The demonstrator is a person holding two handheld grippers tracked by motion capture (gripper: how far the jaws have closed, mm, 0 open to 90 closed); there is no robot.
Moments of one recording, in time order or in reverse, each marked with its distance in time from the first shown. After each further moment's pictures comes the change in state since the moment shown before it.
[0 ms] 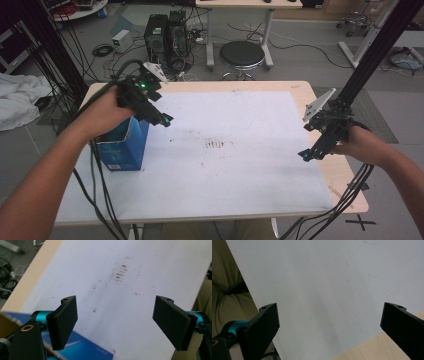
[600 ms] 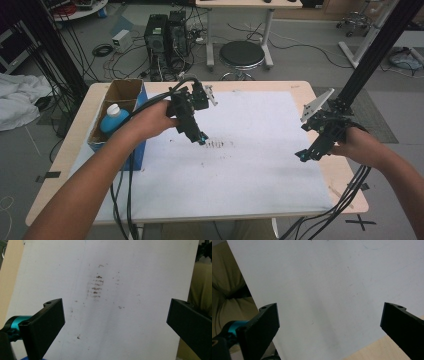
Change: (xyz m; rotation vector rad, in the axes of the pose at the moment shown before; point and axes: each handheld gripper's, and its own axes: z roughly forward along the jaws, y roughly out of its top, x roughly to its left) left arm -0.035 0.053 0.074 0.112 -0.080 0.211; right arm 0.007 0.006 0.000 -0.020 -0.004 0.000
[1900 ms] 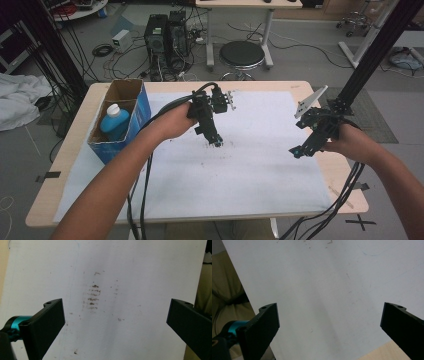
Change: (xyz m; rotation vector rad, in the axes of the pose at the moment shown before) left arm 0.001 0.027 0.032 0.030 -0.029 0.008; right arm -0.005 0.012 0.007 -0.016 0.007 0.013
